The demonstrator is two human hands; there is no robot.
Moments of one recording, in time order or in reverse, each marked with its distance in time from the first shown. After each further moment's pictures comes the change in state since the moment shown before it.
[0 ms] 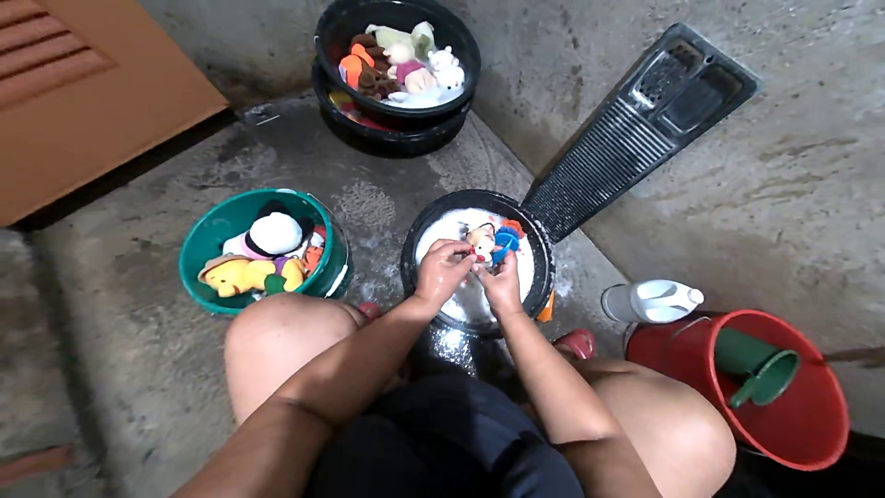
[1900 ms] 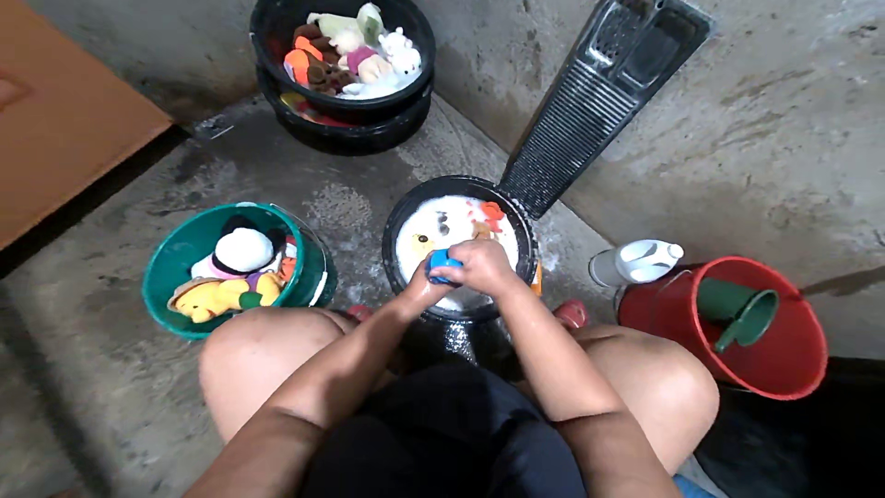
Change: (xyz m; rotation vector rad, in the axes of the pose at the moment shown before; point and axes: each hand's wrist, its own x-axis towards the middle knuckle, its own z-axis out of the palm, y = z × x) left_hand -0.015 -0.020 0.008 -0.043 -0.409 -0.046; right_hand -0.002 -0.077 -0.026 -0.902 -0.363 -0.515
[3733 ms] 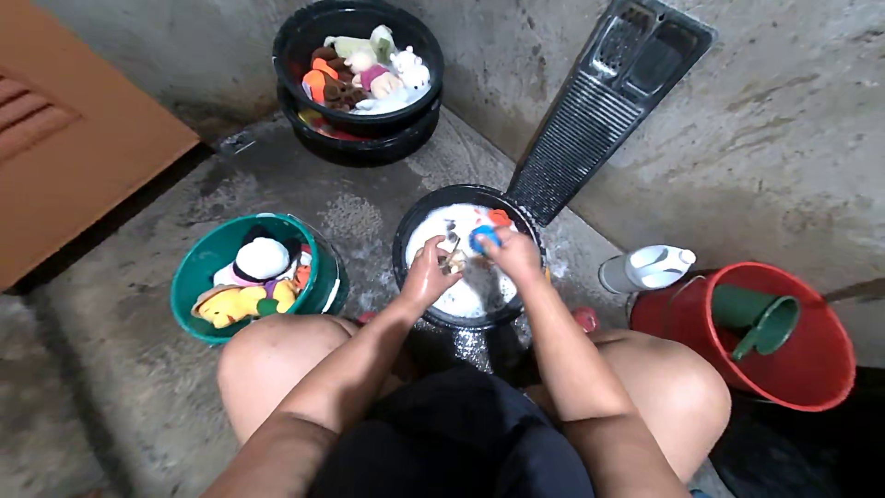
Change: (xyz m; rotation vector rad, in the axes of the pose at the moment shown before) left_hand 0.017 0.006 -0.018 0.430 0.106 -0.080; right_hand 0.007 0.028 -0.014 -0.002 -0.067 0.532
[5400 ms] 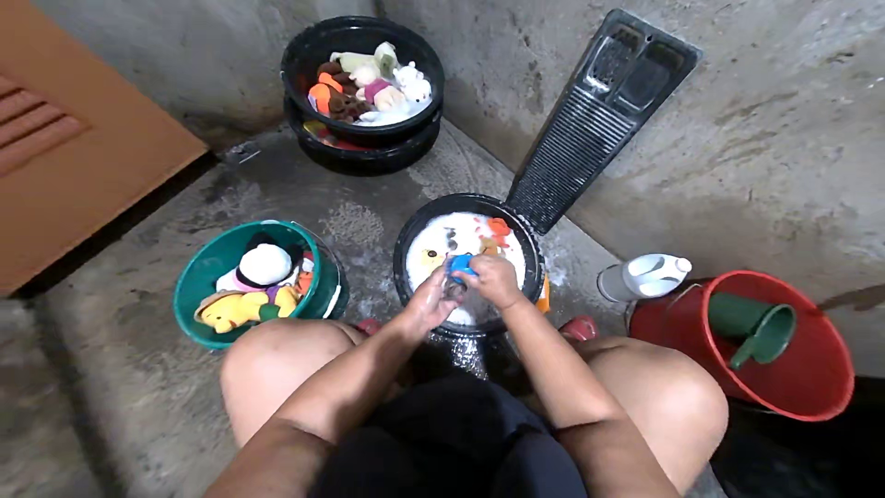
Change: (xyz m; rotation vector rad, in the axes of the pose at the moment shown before) left_hand -0.024 0.017 0.020 -1.354 -0.086 -0.536; right_hand -0.015 0.004 0.046 -0.044 0.177 -0.468
